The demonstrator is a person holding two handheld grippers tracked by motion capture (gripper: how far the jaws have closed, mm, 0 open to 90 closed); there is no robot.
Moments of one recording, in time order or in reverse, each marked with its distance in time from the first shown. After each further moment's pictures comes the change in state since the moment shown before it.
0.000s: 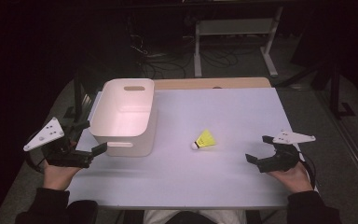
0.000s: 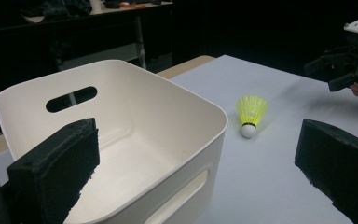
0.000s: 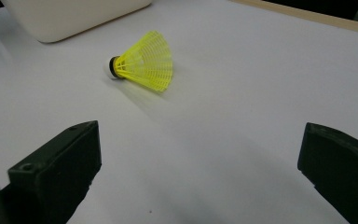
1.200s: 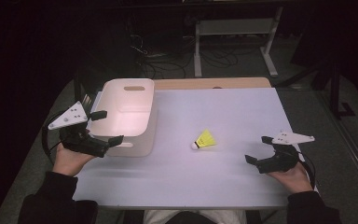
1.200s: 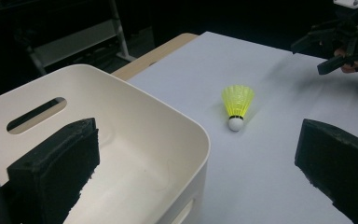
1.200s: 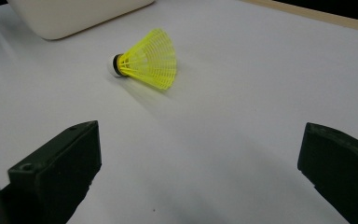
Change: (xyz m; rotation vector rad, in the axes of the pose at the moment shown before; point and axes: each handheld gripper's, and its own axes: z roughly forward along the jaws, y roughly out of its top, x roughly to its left) left arm -0.007 0.043 0.039 0.135 -0.085 0.067; right arm 0.002 0.000 0.001 0.009 0.009 -0.008
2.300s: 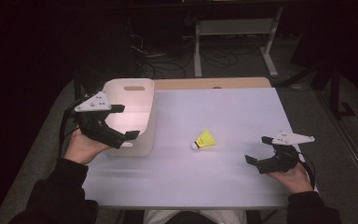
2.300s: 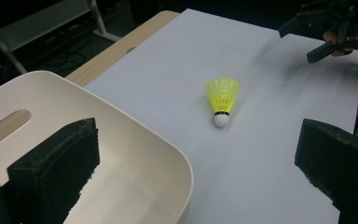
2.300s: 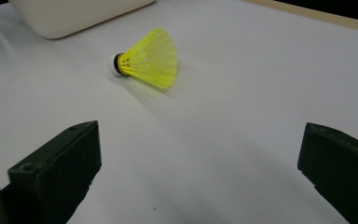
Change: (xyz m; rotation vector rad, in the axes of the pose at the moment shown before) left arm -0.007 0.036 0.038 0.133 -0.080 0.045; right arm 0.001 0.000 -0.001 -0.001 0.000 -0.003
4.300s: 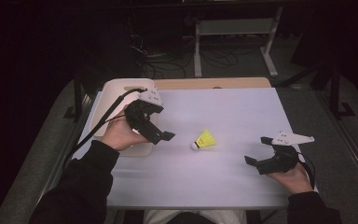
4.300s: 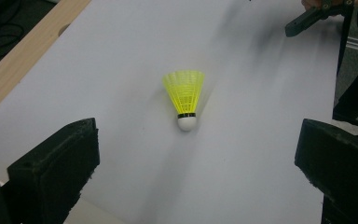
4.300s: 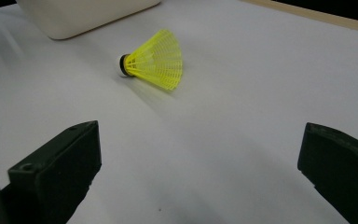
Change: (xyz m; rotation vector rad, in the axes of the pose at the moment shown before) left arm -0.021 0.051 0.086 0.222 -0.163 0.108; right arm 0.002 0.000 0.000 -0.005 0.016 -0.004
